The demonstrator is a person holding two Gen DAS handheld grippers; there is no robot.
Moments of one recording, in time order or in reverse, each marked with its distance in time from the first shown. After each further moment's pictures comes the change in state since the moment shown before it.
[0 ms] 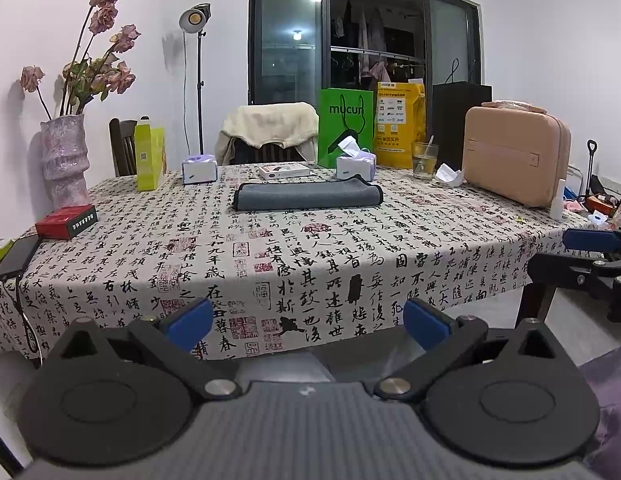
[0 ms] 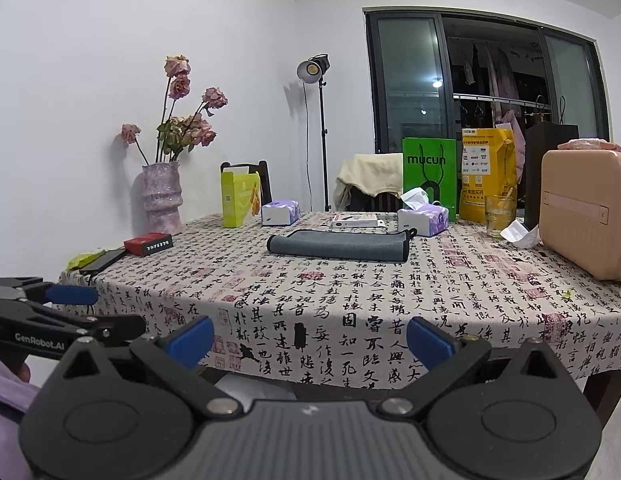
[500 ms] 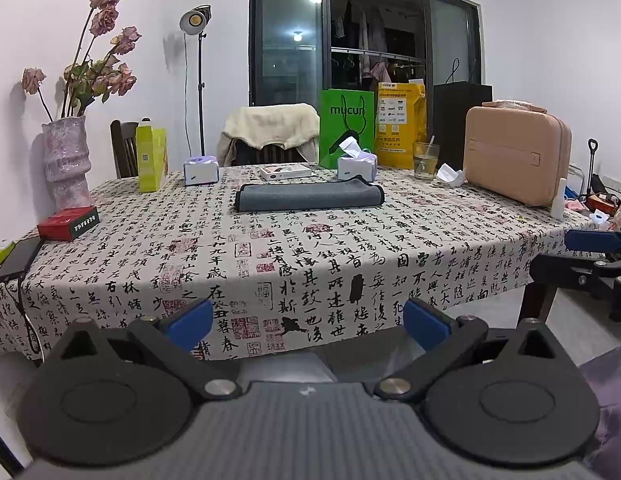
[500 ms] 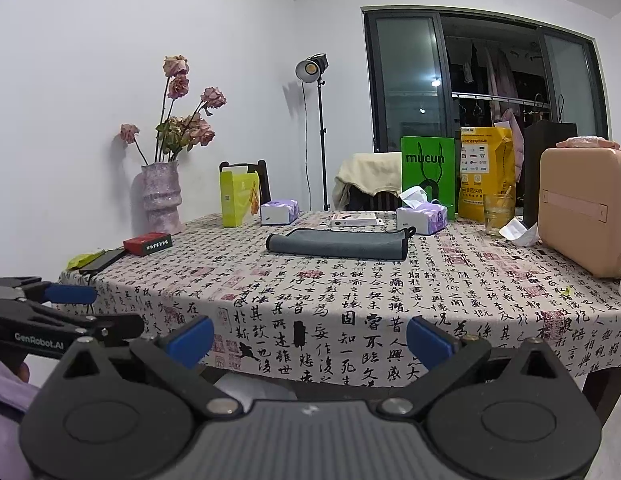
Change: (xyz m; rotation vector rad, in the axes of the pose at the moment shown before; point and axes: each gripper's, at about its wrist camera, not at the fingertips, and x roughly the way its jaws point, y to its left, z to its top) left arm -0.001 0.001 0.000 0.002 -0.004 0.005; right arm -0.002 0.000 -0.001 0.004 0.003 -0.003
